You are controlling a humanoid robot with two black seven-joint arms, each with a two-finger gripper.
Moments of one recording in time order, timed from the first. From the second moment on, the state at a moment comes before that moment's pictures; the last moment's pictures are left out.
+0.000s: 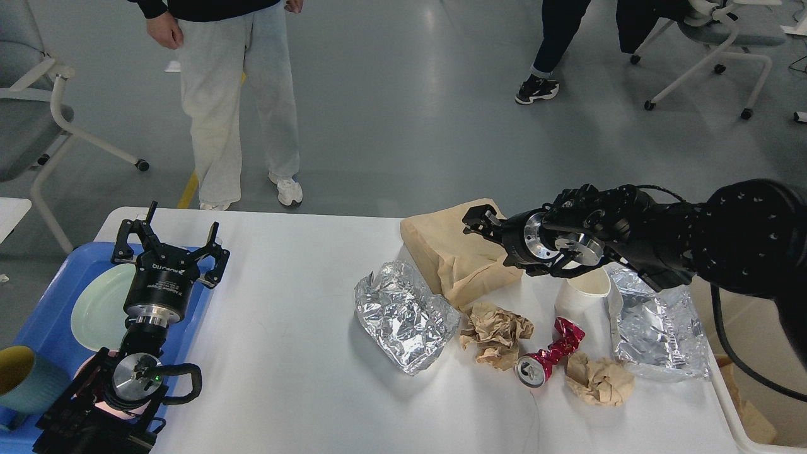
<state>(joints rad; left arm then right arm) -0.31 0.14 -1.35 -0.80 0.19 -0.48 -0.31 1.42 -0.01 -1.05 0.77 0.44 0.13 -0.02</state>
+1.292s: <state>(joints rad) -0.31 0.14 -1.35 -0.80 0.19 -0.48 -0.31 1.04 0.13 -0.84 0.31 0.39 0.03 -0.14</state>
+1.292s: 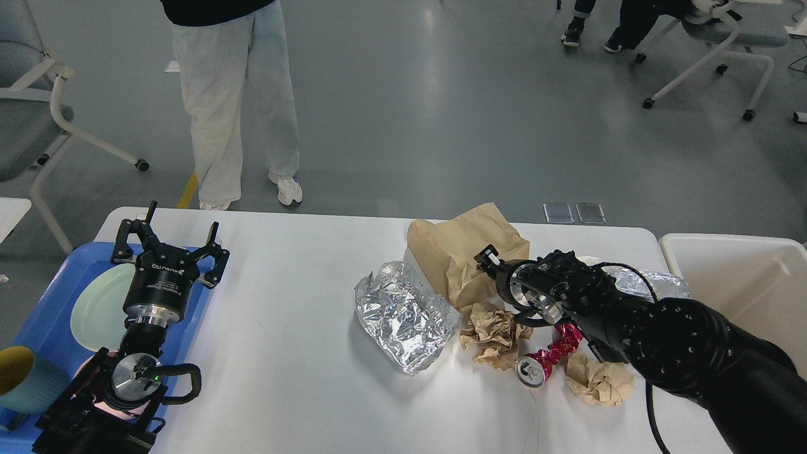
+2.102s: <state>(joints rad) -0.31 0.14 -1.35 -0.80 0.19 -0.48 -0.31 1.16 0.07 -0.73 0.42 0.32 0.03 -0.17</state>
